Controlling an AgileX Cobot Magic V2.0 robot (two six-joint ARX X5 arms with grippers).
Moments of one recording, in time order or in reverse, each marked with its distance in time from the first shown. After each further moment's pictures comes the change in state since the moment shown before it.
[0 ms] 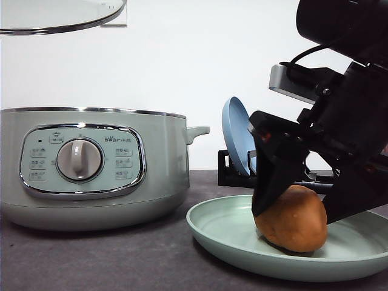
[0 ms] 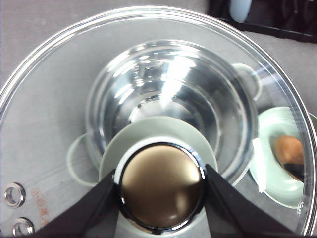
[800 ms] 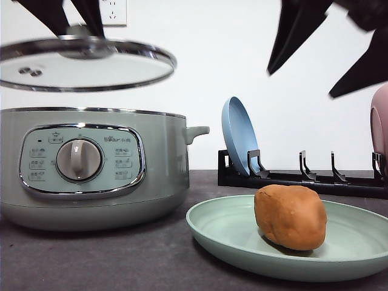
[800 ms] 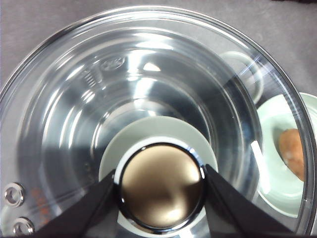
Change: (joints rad) left_arx -0.107 0.284 0.000 0.138 0.000 0.012; right_arx -0.037 -0.401 0.156 -0.223 0.108 -0.082
